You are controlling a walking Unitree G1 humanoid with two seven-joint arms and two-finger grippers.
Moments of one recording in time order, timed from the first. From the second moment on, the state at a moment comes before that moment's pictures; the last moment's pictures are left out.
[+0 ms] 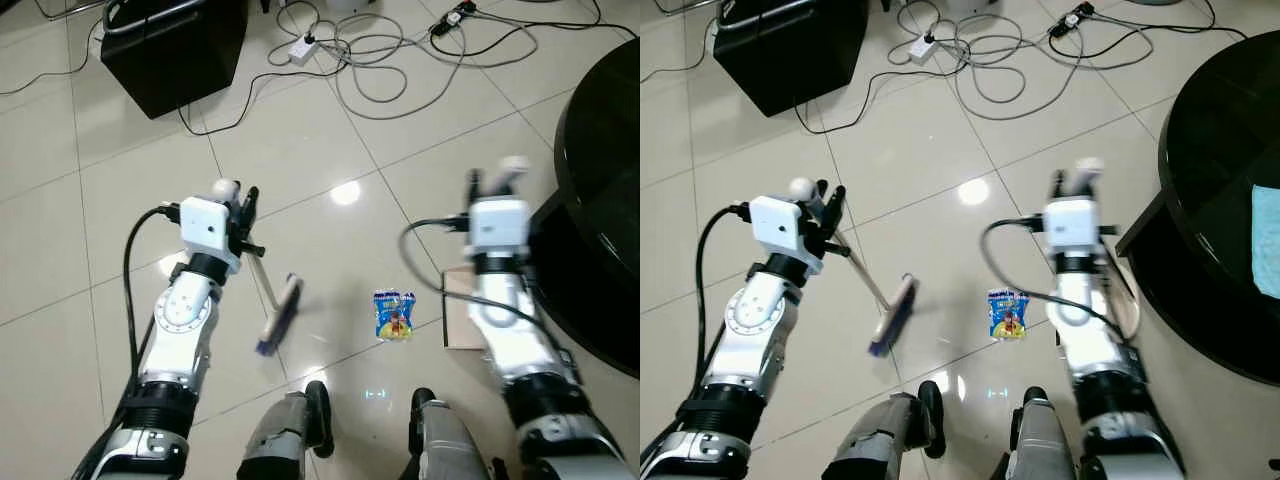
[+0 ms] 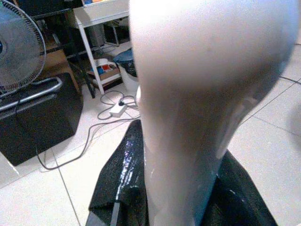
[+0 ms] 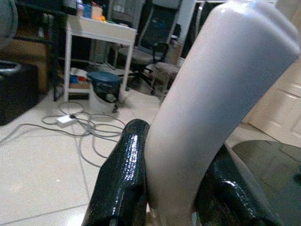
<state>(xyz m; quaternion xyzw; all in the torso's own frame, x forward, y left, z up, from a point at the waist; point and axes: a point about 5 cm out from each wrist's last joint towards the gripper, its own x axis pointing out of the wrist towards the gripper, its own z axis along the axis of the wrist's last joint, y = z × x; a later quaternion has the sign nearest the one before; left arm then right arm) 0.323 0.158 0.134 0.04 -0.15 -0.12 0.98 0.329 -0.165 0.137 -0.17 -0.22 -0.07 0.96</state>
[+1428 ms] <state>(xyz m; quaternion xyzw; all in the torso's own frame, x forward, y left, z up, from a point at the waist) 0.366 0.185 0.222 -0.14 -0.19 -0.14 0.96 0.309 -0.167 0.118 -0.02 -0.21 -0.10 0.97</state>
